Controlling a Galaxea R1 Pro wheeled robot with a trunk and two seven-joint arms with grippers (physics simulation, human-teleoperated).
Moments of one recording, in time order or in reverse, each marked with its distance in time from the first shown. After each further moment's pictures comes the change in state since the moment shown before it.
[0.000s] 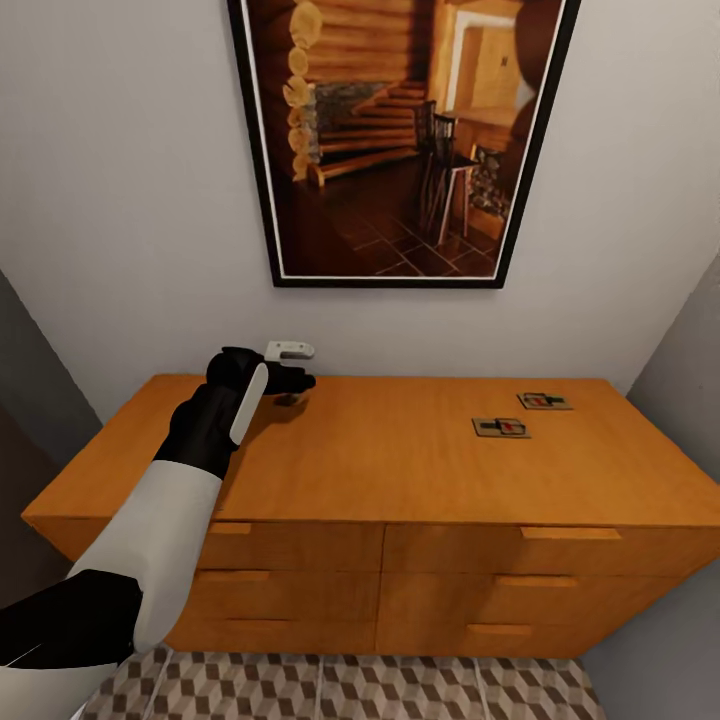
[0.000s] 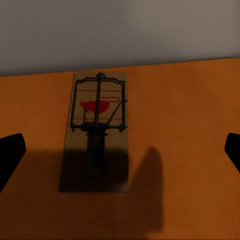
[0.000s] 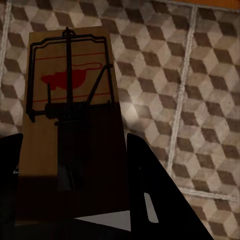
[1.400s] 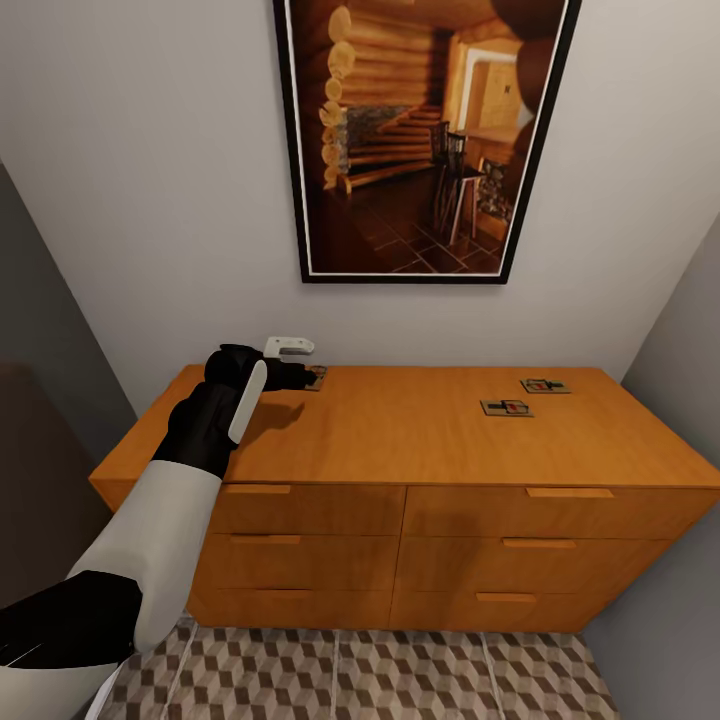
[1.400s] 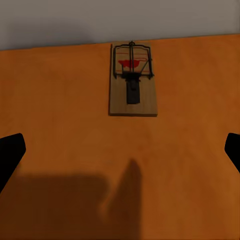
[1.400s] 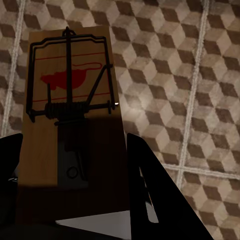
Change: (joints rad) left arm 0.000 -0.002 0.001 -0.026 0.000 0.001 0.000; right arm -0.001 -0.012 0.000 0.000 0.000 0.000 0.001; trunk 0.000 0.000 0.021
